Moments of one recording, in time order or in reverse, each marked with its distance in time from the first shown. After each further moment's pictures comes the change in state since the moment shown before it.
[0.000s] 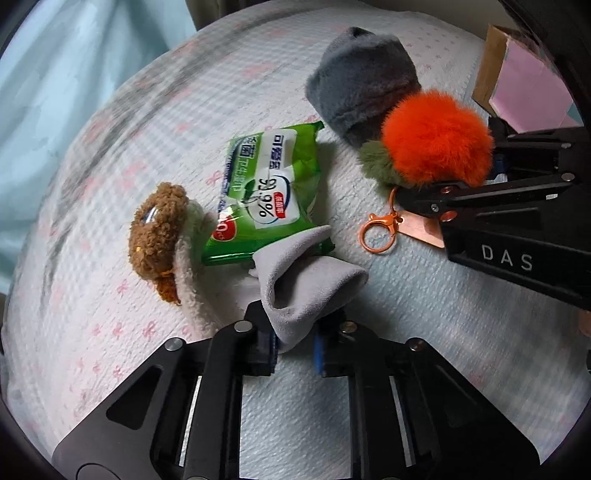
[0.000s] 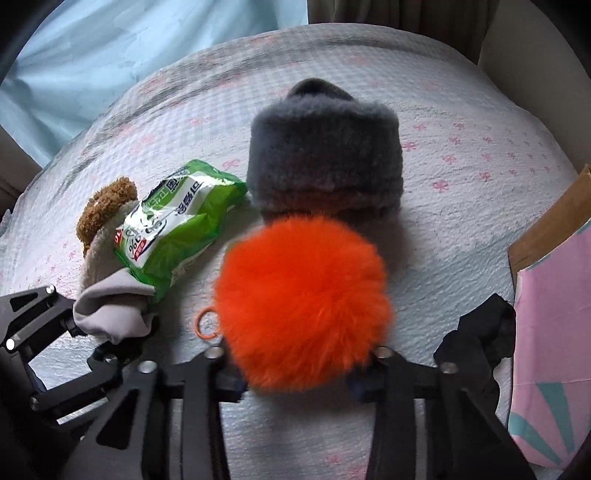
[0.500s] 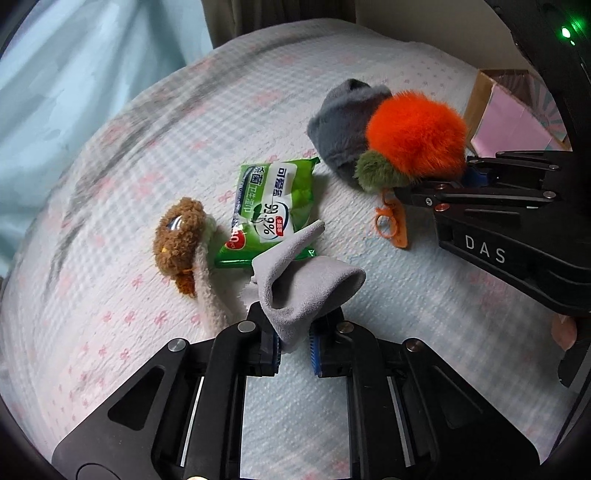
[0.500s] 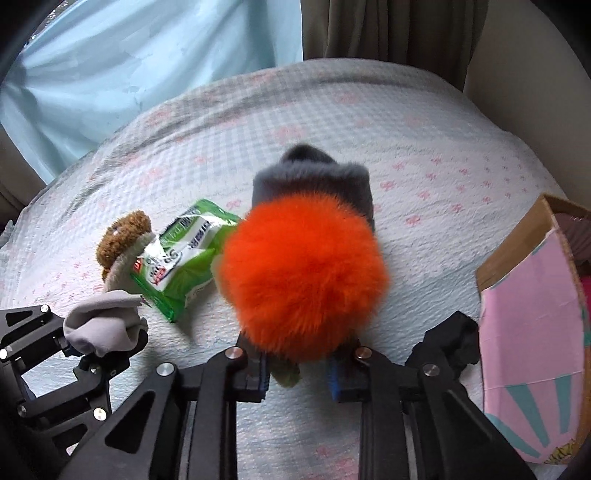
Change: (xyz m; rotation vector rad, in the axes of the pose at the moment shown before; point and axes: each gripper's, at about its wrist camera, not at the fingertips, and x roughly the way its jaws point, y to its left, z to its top) left arm -0.043 -0.001 0.002 -0.076 -0.063 -0.019; right arm -0.036 0.002 0.003 -0.013 -0.117 -0.026
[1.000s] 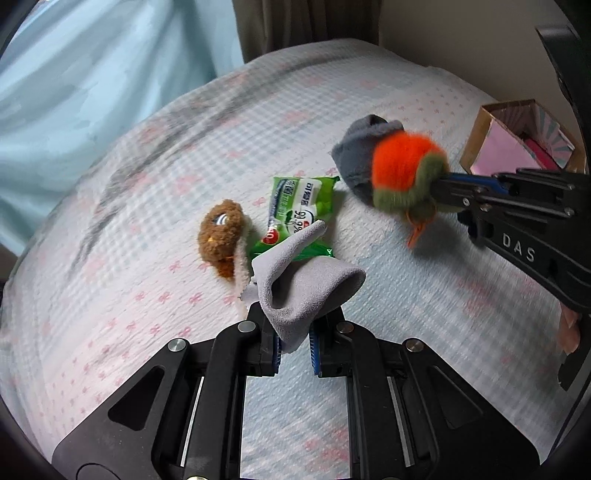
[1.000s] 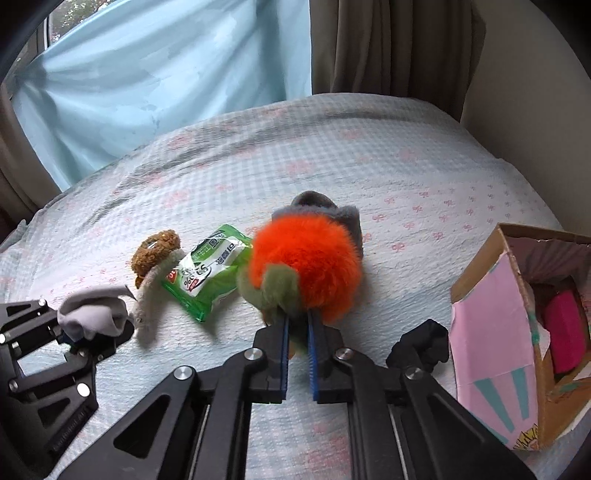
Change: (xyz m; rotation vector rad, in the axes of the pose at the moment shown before) left arm -0.047 0.008 -0.006 -0.083 -0.045 0.051; right arm -0.045 0.004 -0.005 -0.027 -0.085 0.015
